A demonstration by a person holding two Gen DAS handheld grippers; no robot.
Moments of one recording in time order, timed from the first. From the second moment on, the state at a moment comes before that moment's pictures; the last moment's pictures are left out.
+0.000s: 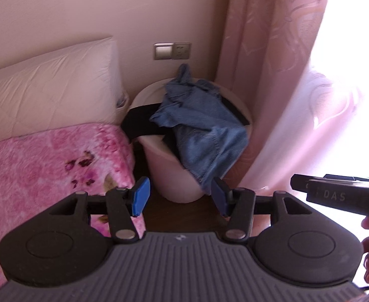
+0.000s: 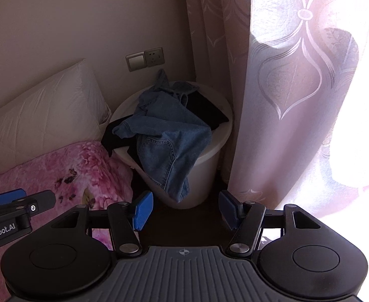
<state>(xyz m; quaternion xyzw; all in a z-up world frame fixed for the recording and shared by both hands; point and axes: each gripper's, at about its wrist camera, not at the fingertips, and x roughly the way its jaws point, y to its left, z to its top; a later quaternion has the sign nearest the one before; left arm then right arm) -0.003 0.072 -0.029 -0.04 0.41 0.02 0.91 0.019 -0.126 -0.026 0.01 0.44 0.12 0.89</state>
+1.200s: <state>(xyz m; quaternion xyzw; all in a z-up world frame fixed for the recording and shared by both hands) 0.110 0.091 -0.108 -0.12 0.51 0.02 0.85 0.143 -0.148 -0.124 0.06 0.53 0.11 0.84</state>
